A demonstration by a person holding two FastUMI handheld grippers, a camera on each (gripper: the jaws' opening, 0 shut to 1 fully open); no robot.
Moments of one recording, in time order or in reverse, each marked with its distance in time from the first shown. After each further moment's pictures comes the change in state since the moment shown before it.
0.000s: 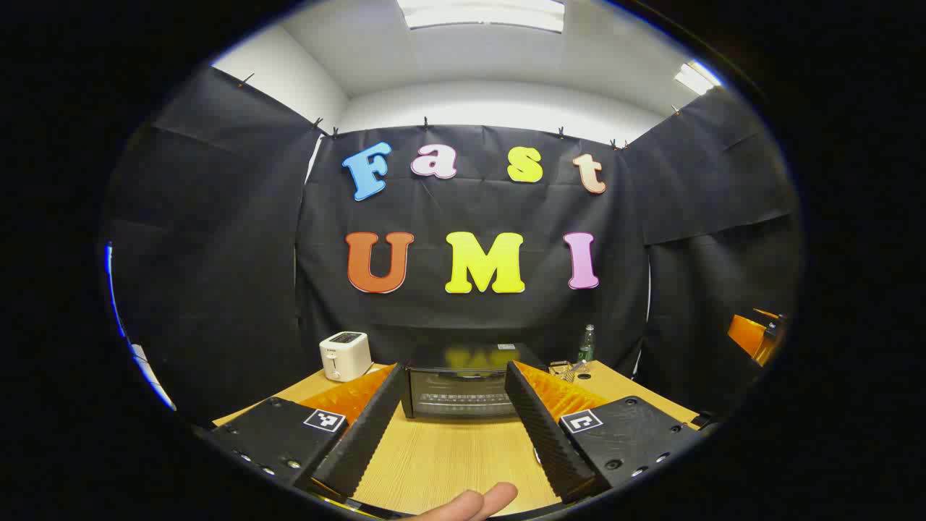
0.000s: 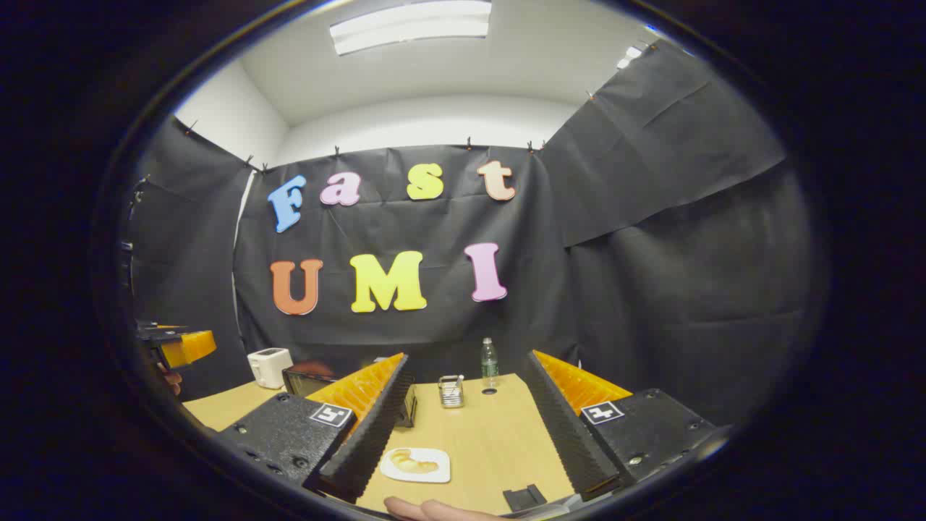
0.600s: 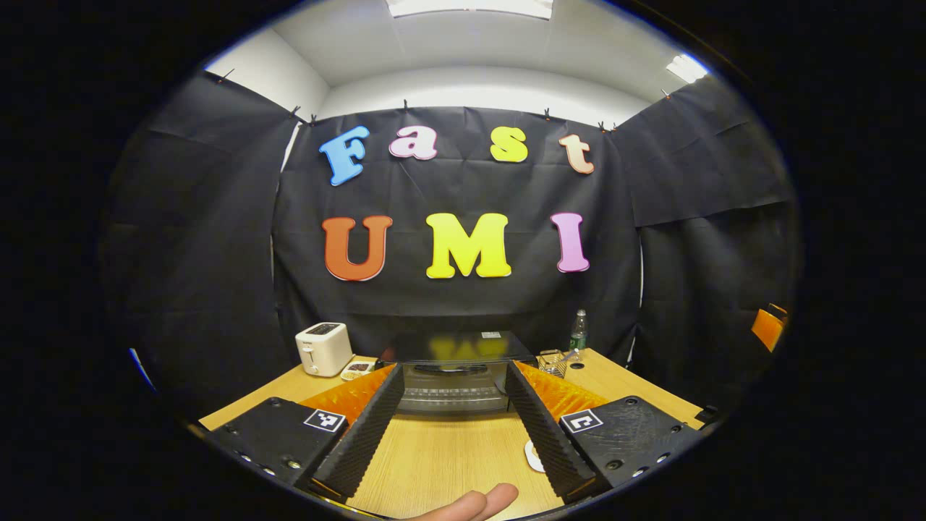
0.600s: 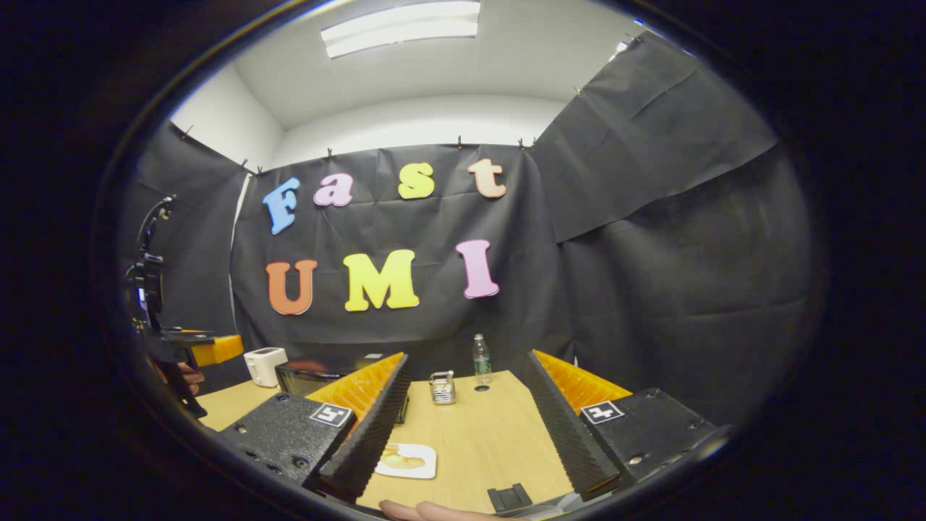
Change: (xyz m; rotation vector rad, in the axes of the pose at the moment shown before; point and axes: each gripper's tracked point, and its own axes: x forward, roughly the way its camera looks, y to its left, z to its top) left arm 0.053 -0.037 -0.031 0.010 0.072 -0.068; right arm -0.004 -0.029 -0.014 0.020 -0.009 0.025
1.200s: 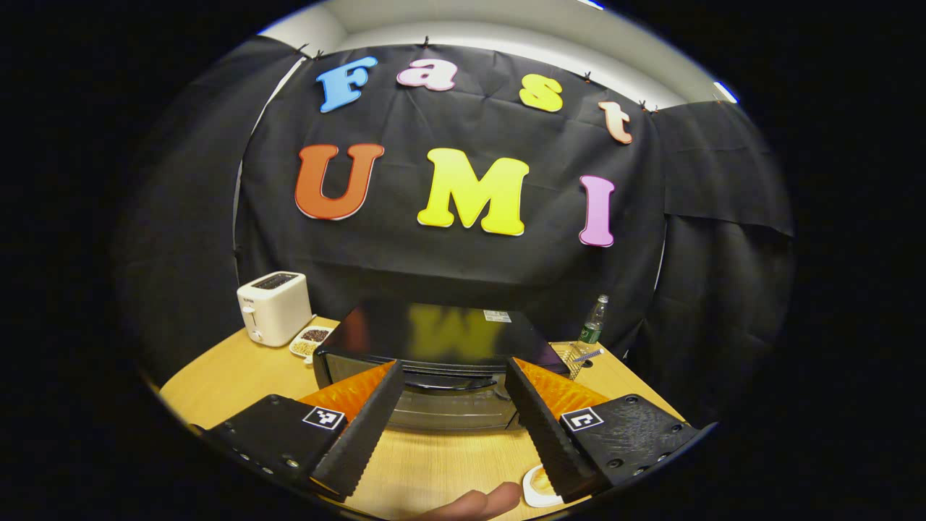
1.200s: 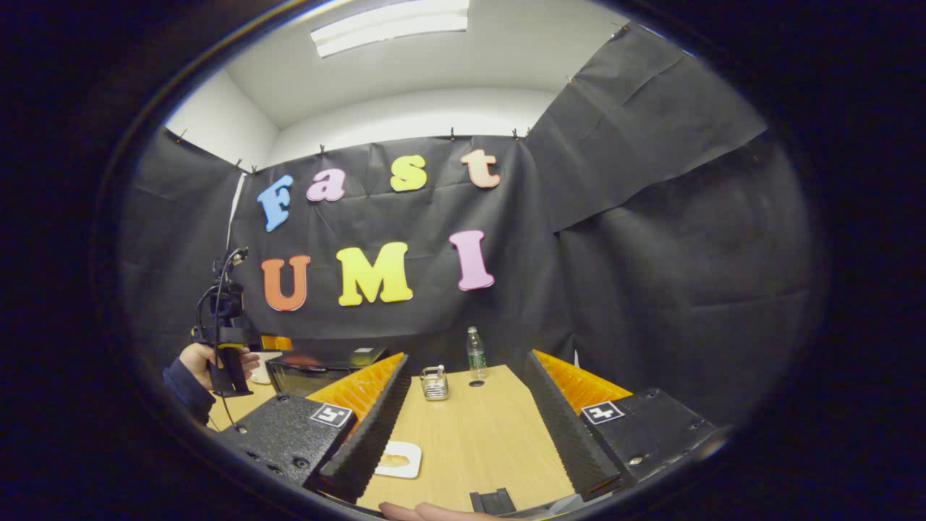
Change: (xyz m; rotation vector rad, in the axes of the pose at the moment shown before) left arm 0.190 0.016 -0.061 -0.163 0.198 -0.035; right arm 0.030 -0.051 -0.027 0.016 0.050 -0.042
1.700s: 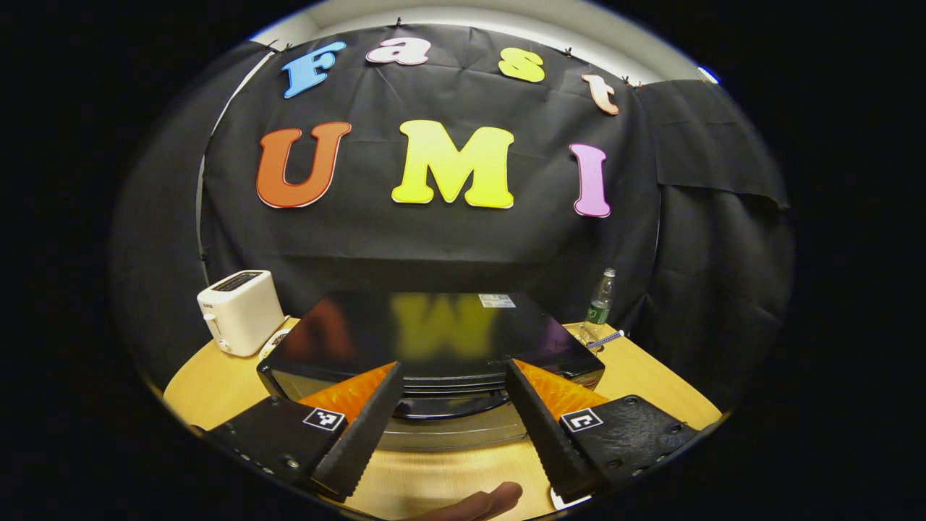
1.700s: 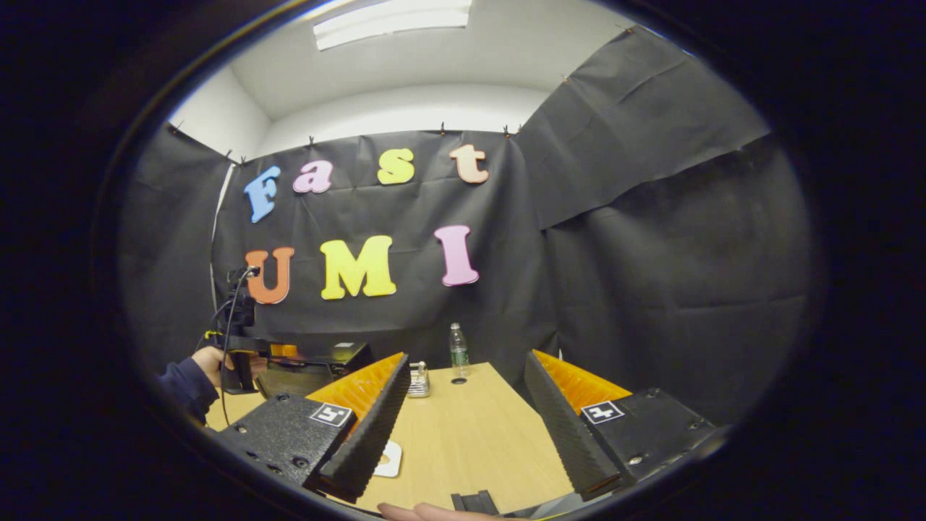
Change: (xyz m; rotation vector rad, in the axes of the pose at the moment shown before) left arm 0.064 -0.003 -0.036 0.096 0.089 -0.063; right arm 0.006 -0.007 -0.002 -0.027 -0.002 -0.035
